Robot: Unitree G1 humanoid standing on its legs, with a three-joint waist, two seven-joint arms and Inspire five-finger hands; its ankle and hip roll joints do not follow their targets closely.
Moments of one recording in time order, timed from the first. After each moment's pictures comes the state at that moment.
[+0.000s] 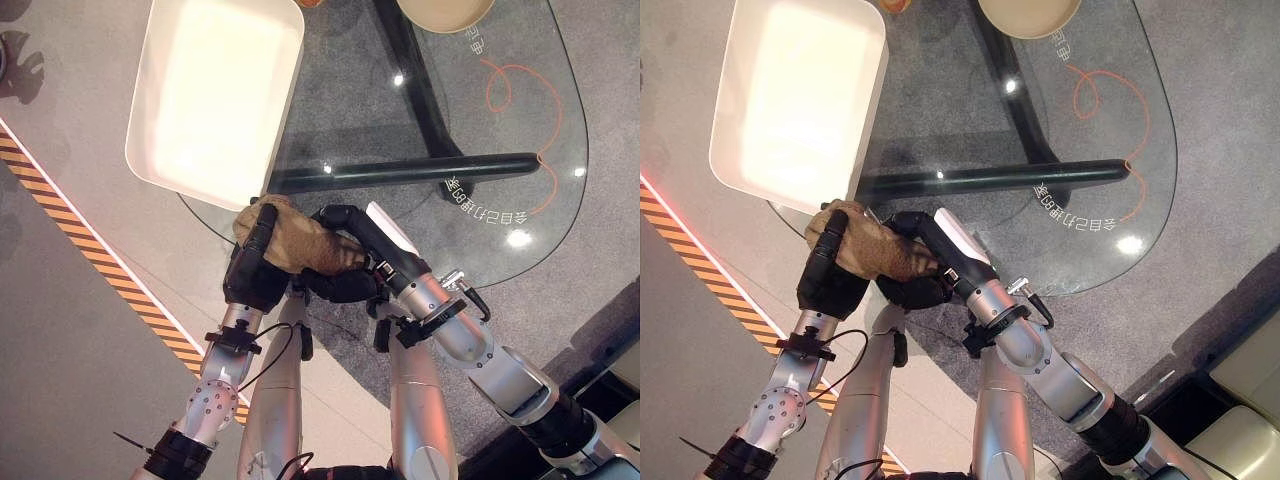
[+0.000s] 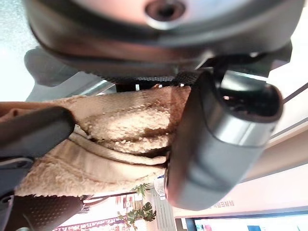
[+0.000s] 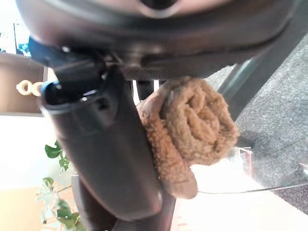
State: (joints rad) left arm -0.09 0.39 -0.34 -0.05 -1.56 -0.25 -0.30; right arm -0.33 -0.60 0.57 -0.41 0.03 0.14 -0.16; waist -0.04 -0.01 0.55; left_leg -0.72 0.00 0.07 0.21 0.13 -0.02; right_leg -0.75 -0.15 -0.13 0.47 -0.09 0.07
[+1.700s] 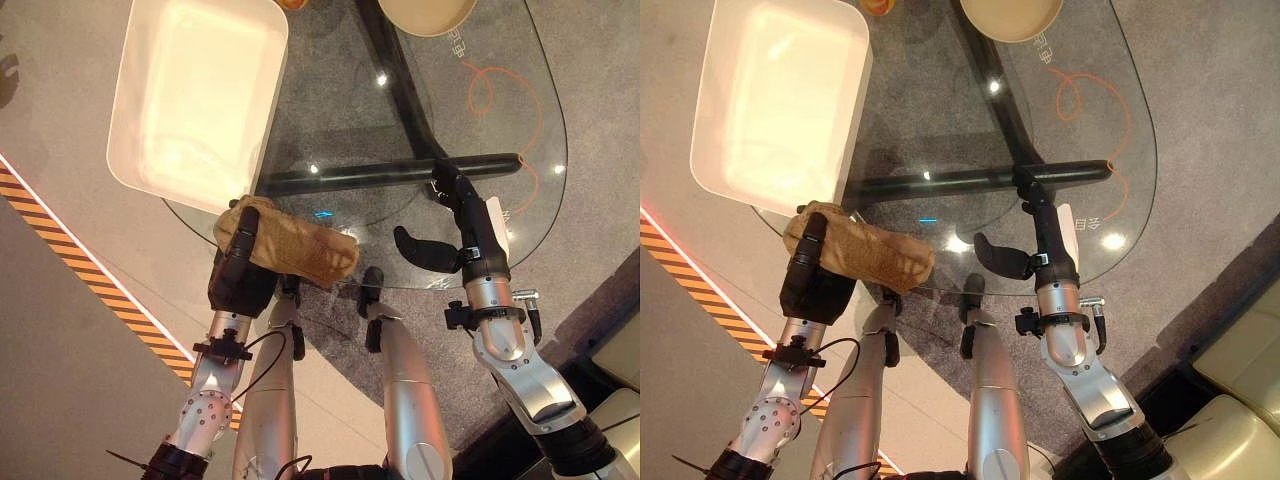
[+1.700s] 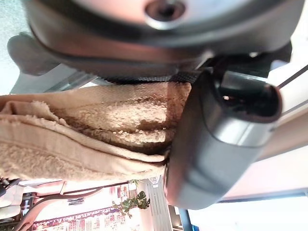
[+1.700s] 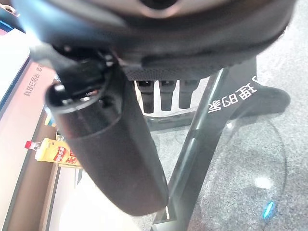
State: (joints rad) left arm -0.01 0.37 -0.26 -0.09 -1.50 -0.30 -0.37; right arm -0.15 -0.57 0.28 -0.30 0.12 0.11 -0.43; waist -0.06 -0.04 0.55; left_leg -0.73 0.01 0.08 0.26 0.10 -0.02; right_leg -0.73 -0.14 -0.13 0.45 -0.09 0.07
